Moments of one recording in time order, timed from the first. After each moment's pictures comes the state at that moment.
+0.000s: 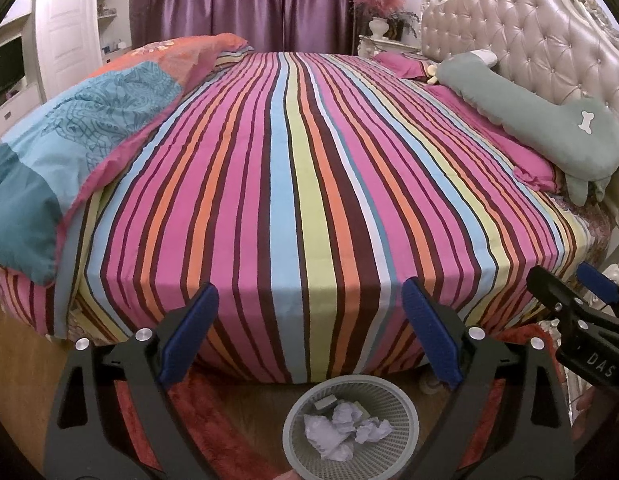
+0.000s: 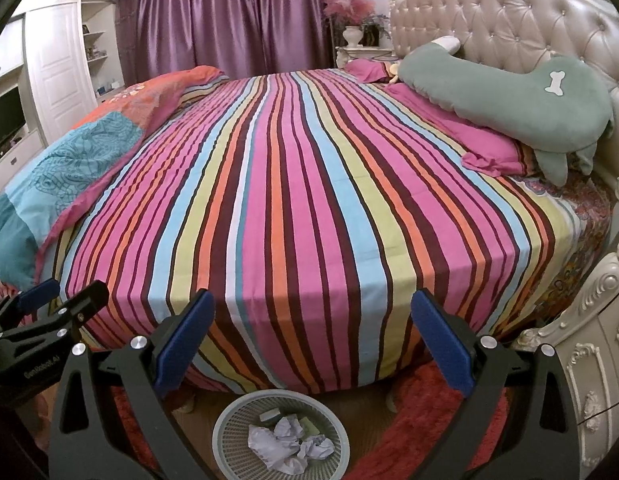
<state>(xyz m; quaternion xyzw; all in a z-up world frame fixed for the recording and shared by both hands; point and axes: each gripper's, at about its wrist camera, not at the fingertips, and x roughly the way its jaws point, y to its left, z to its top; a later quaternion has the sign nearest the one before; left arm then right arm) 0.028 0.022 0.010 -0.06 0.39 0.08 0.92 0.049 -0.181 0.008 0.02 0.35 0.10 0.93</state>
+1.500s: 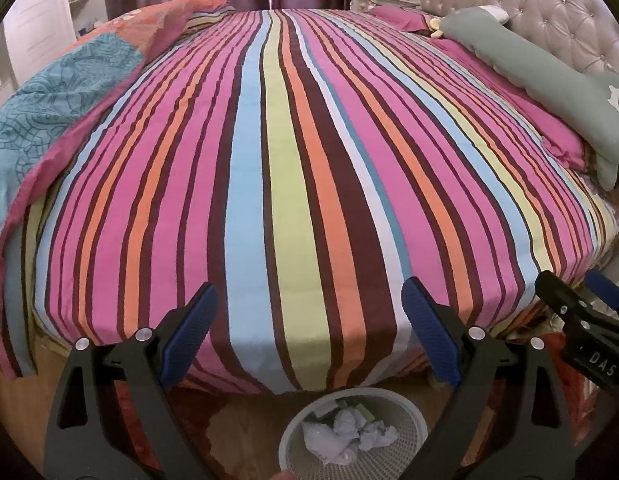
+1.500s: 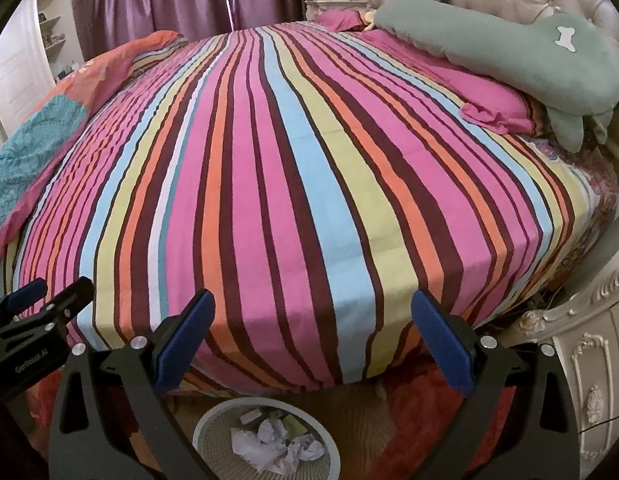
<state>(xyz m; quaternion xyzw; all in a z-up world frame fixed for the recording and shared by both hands) 0.134 0.022 -0.046 -0.04 0.46 0.06 0.88 0.132 -0.183 -0.040 0.03 0.43 0.05 0.90</state>
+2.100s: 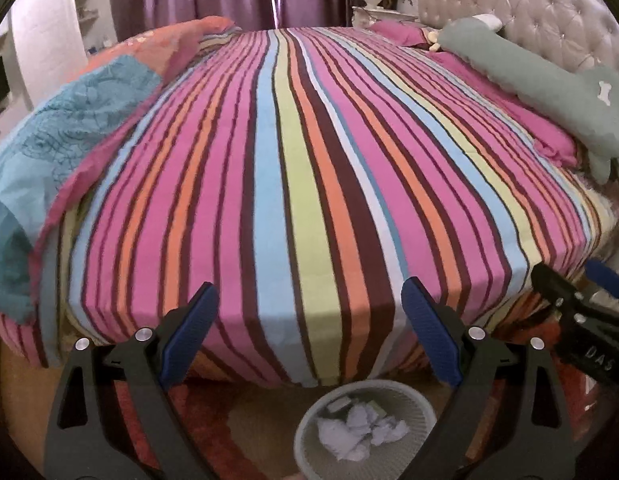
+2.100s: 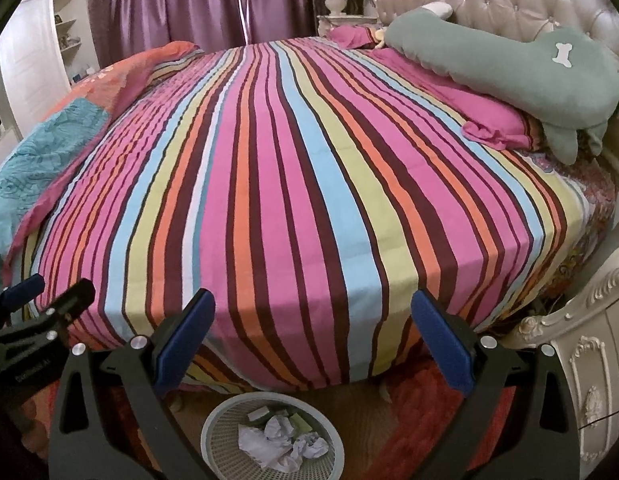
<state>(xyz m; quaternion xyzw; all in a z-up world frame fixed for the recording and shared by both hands) 0.093 0.015 -0.015 -0.02 0.43 0.08 0.90 0.107 -0.178 -0.018 0.02 0.40 0.06 0.91</state>
